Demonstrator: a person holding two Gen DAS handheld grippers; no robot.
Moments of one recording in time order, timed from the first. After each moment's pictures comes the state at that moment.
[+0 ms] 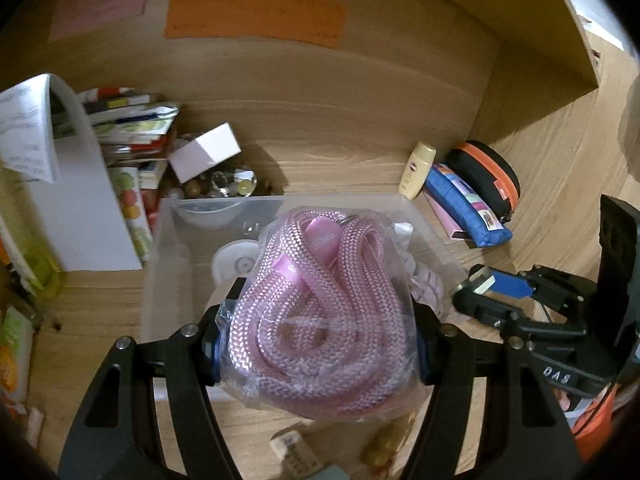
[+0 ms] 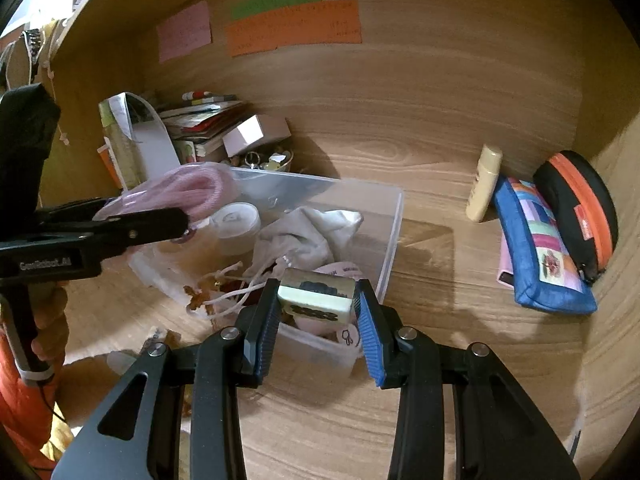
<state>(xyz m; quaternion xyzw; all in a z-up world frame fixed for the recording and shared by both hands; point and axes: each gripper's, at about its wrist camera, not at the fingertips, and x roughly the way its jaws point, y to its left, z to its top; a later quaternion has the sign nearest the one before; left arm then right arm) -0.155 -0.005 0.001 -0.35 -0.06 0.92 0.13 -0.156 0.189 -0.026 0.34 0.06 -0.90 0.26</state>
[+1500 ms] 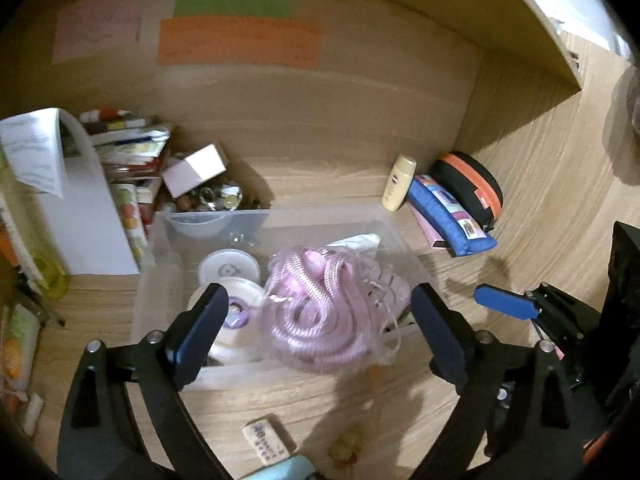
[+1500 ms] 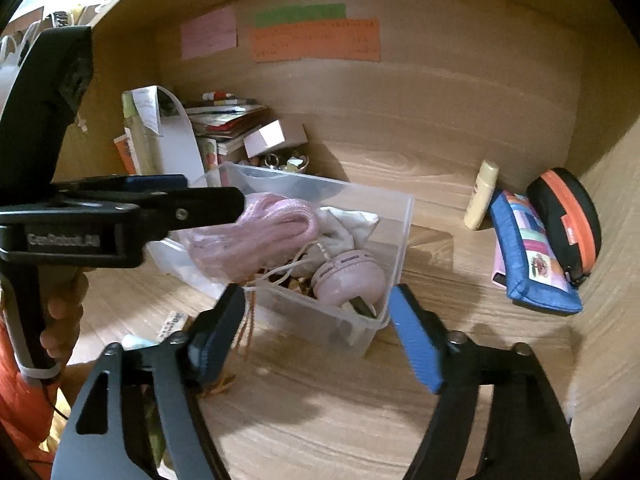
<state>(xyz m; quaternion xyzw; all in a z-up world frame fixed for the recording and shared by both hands) -0.126 0.010 0.023 -0.33 -0.05 0.94 0.13 -0.117 0.184 -0.011 0.31 0.09 -0.91 0.26</state>
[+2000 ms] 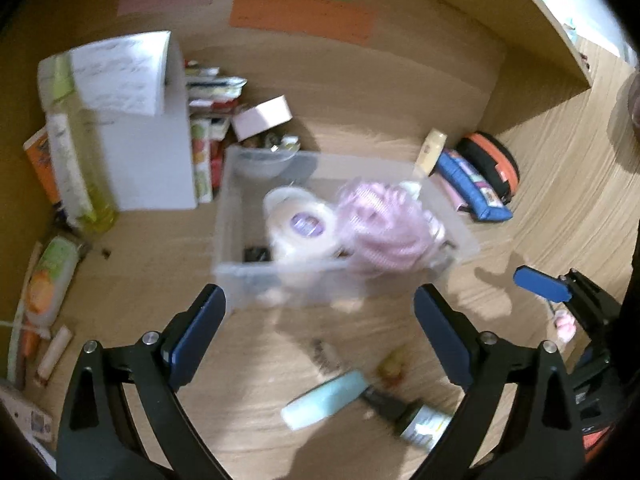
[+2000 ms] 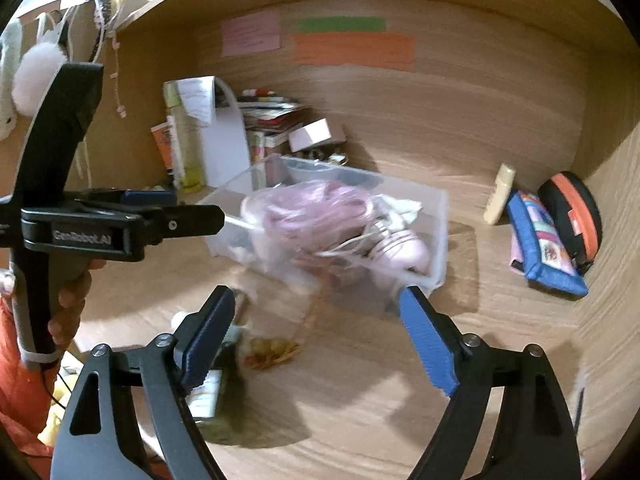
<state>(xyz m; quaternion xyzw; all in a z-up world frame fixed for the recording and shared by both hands) -0.073 -0.044 -0.002 -0.37 -0.07 0.92 0.09 -0.061 0.161 -0.010 0.31 0.09 -0.90 0.28</state>
